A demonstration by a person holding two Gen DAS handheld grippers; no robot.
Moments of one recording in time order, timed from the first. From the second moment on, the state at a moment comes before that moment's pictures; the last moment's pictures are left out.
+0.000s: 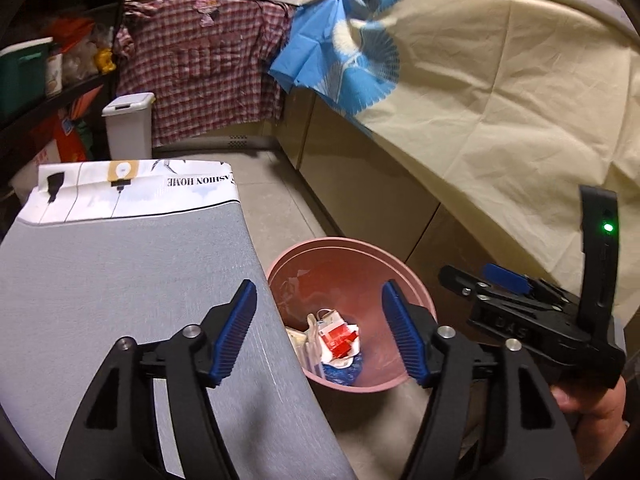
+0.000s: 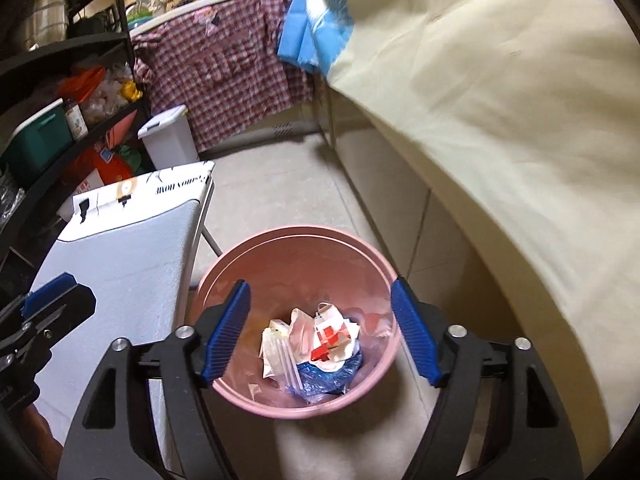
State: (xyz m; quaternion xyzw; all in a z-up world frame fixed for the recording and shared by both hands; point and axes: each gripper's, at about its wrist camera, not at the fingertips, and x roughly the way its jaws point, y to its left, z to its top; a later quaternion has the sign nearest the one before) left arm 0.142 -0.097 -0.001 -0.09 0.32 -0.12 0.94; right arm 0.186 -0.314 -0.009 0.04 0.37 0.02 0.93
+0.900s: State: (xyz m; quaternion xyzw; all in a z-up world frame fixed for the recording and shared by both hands) left arm 0.026 -0.073 -0.018 -0.04 0.33 -0.05 0.94; right arm 0.047 -0.289 0.029 -0.02 0.29 -0.03 0.95
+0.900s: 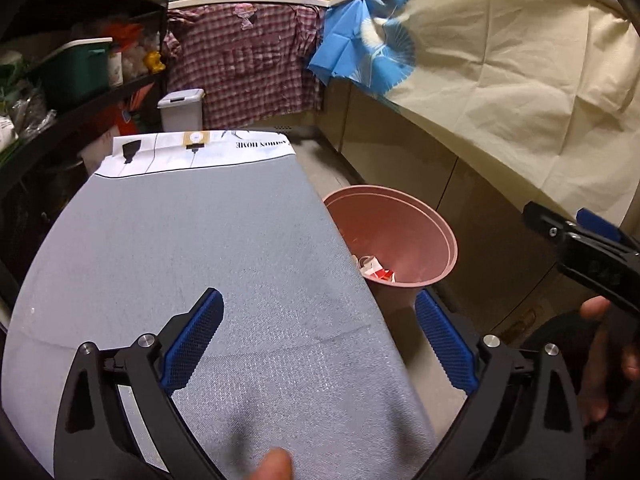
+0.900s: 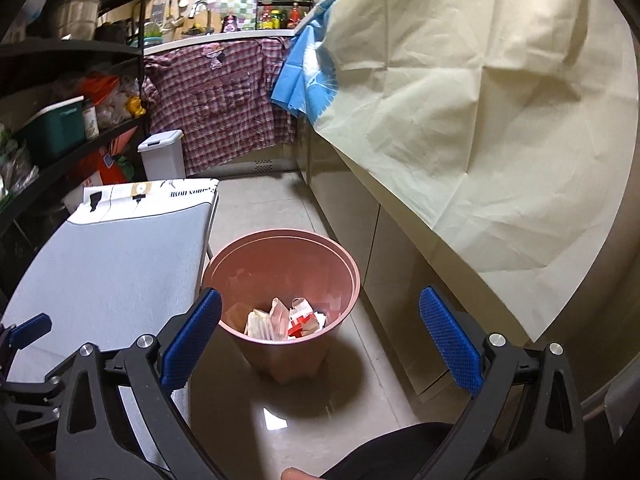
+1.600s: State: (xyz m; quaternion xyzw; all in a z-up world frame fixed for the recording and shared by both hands) left arm 0.033 -0.082 -0.012 -0.04 0.31 -0.05 0.95; right arm 0.055 -0.291 0.023 -0.02 0.31 -0.03 0.95
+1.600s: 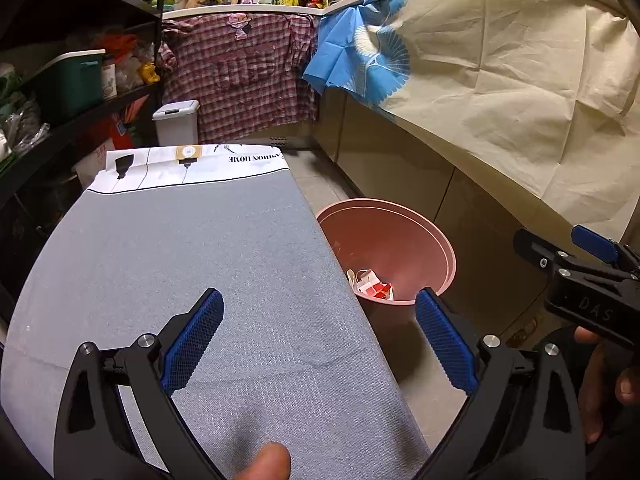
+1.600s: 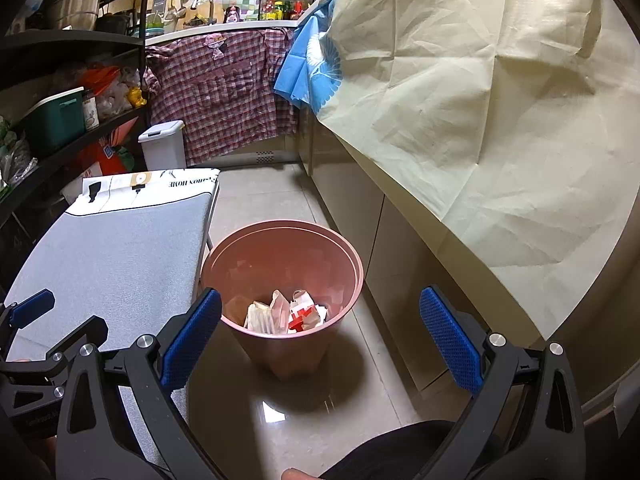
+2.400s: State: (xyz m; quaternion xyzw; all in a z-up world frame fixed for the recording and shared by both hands) left arm 0.033 -0.083 -0.012 -0.04 0.31 -0.05 0.95; right arm 0.055 -0.291 0.023 -0.02 0.31 -0.03 0.95
